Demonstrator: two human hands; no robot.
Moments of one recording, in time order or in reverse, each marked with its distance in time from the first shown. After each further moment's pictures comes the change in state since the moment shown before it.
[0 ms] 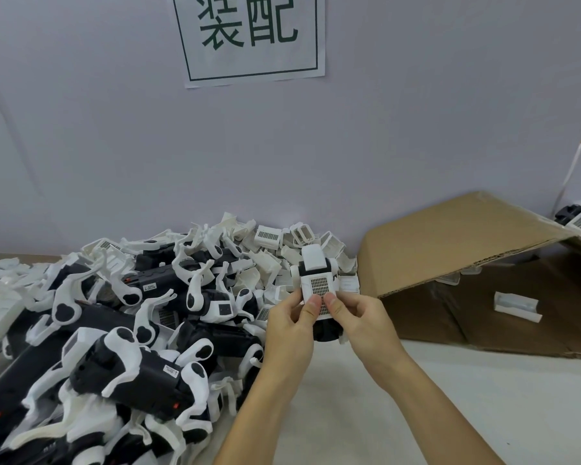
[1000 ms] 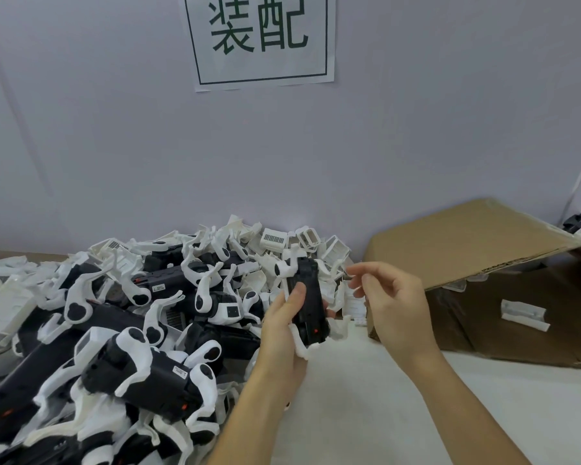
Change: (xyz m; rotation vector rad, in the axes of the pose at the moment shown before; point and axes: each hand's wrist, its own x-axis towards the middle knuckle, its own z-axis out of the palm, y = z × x) left_hand 0.000 0.016 -0.012 -0.534 0.005 -0.240; right_hand -0.001 -0.039 -0.010 -0.205 0.276 -0.261
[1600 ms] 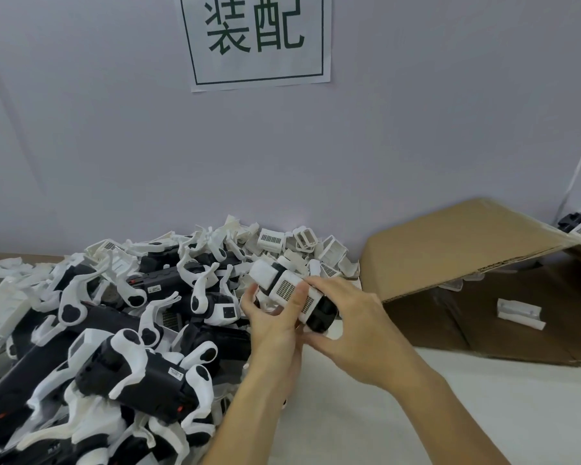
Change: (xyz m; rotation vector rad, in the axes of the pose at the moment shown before) left_hand 0.012 -0.005 -0.002 -0.045 0.147 0.144; right_hand -0.013 0.003 0.010 -0.619 -0.447 -0.280
